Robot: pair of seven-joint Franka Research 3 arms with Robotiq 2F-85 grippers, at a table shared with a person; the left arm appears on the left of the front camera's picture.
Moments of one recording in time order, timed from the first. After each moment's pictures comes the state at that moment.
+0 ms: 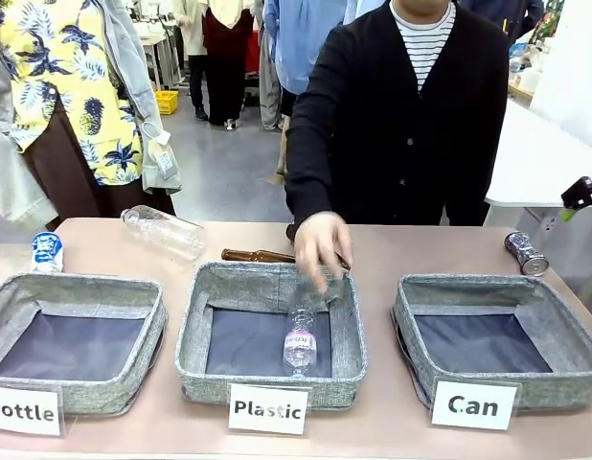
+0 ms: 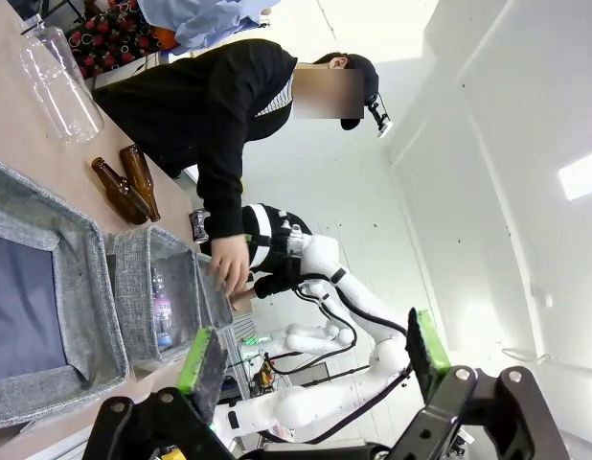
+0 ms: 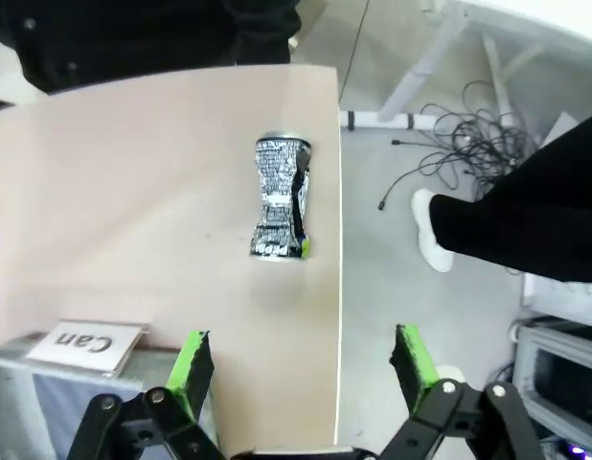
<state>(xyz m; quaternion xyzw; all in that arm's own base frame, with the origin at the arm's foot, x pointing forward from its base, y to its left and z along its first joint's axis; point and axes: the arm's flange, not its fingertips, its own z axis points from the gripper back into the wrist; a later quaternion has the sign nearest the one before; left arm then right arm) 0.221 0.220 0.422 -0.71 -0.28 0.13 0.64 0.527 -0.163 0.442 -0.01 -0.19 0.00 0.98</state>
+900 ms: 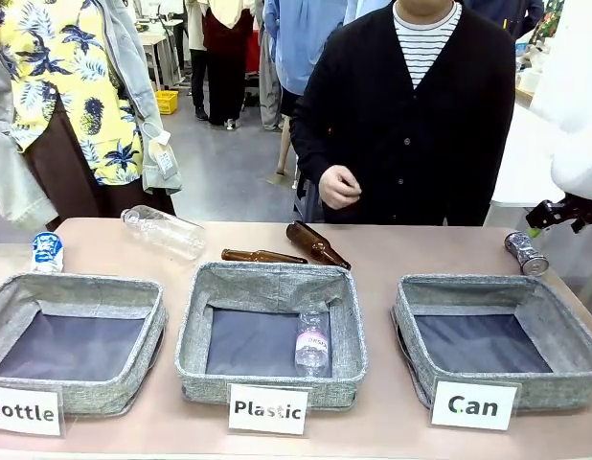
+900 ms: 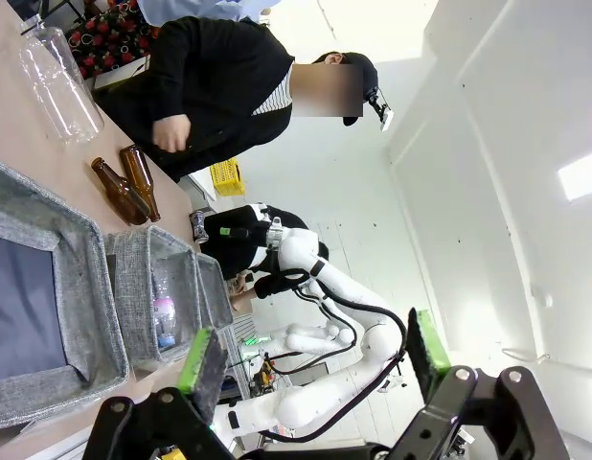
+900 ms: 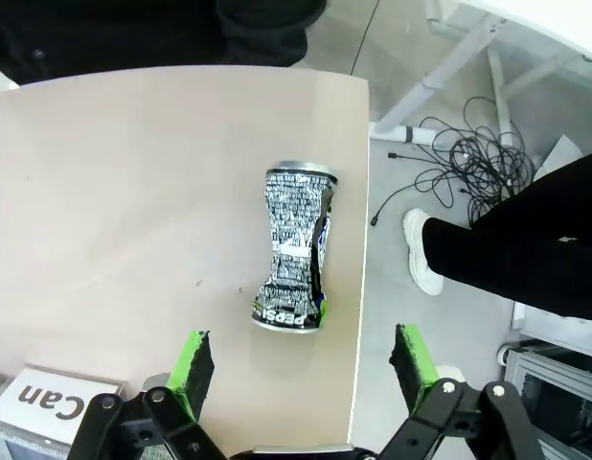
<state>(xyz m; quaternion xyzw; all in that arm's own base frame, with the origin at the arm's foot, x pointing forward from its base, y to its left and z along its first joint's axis) 0.221 0.220 0.422 -0.71 -0.28 0.12 0.64 0.562 -0.146 0.384 -0.03 -0.20 0.02 0.98</state>
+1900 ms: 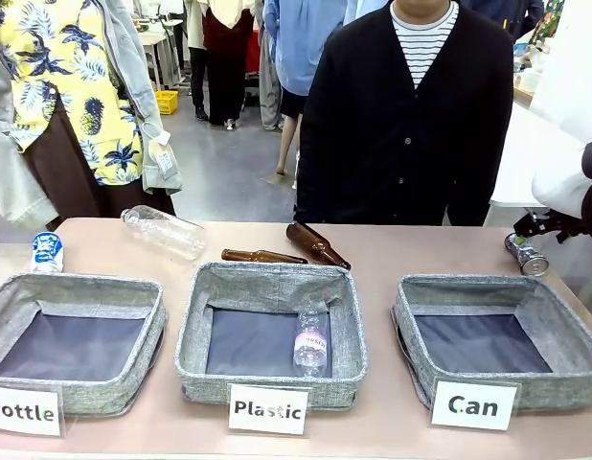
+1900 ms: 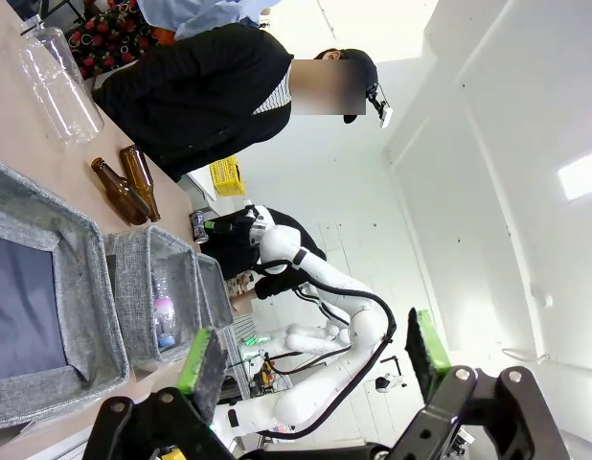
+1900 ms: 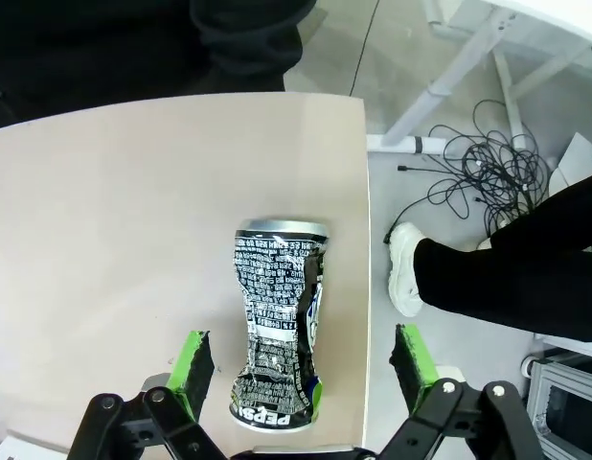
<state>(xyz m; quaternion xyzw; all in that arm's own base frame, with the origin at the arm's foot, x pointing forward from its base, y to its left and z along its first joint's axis) 0.221 0.220 0.422 -0.71 -0.28 0.12 0.64 0.596 -0.163 0.327 -0.01 -0.22 -0.01 0.98</state>
